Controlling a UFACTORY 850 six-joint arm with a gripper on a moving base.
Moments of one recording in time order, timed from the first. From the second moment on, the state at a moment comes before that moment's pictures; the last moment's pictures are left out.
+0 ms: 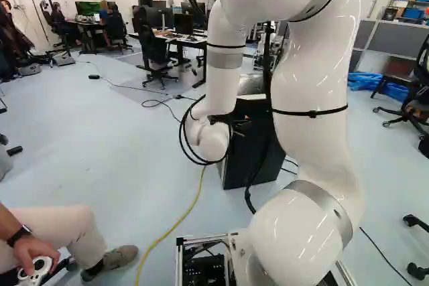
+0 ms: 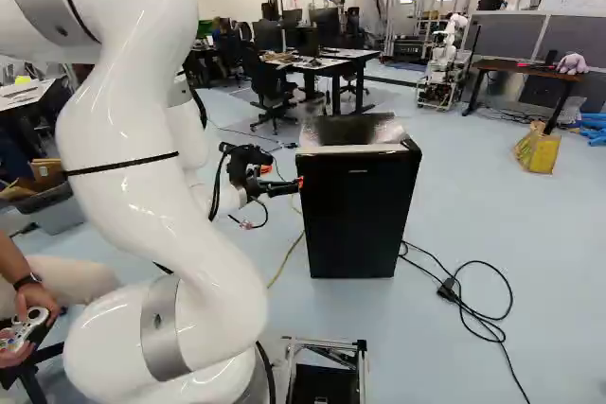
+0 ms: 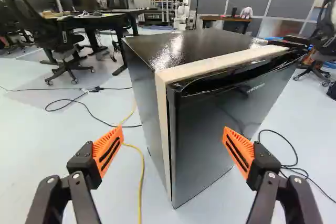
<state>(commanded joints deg) 25.0 -22.9 -23.7 51.2 73.2 0.0</state>
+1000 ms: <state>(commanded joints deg) 25.8 -27.6 -31.0 66.8 77.3 0.0</state>
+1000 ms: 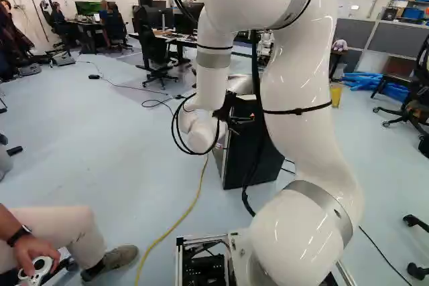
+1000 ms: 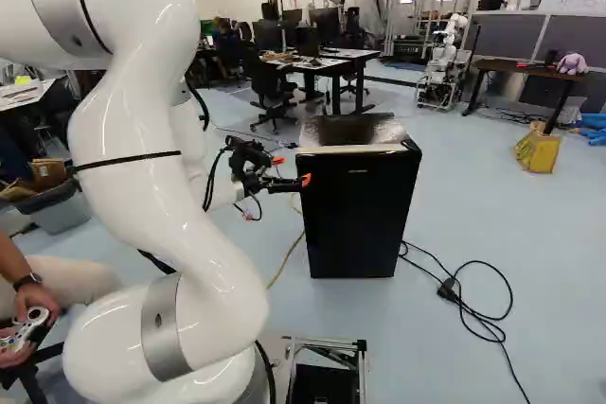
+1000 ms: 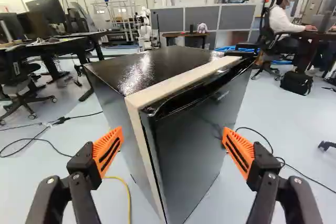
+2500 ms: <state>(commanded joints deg) 23.8 -34.2 -38.2 71.3 77.4 0.0</state>
